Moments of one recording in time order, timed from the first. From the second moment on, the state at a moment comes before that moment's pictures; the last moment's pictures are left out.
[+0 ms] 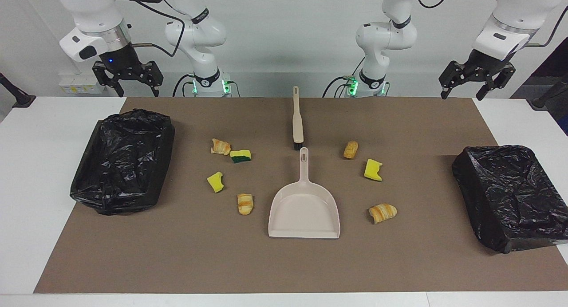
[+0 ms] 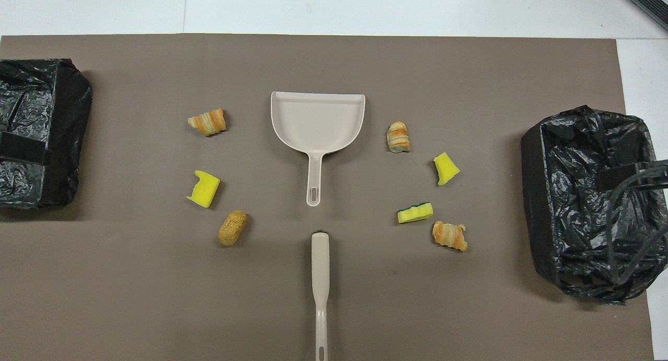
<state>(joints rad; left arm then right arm) -0.10 -0.02 0.05 -1.47 0.01 1.48 0.07 0.01 -0.10 -0.05 -1.65 -0.05 1.53 -0.07</state>
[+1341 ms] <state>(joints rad) -0.42 -0.12 -0.05 -1.73 -0.05 1.64 -0.21 0.12 0.10 -0.04 -1.49 0.02 1.59 0.15</state>
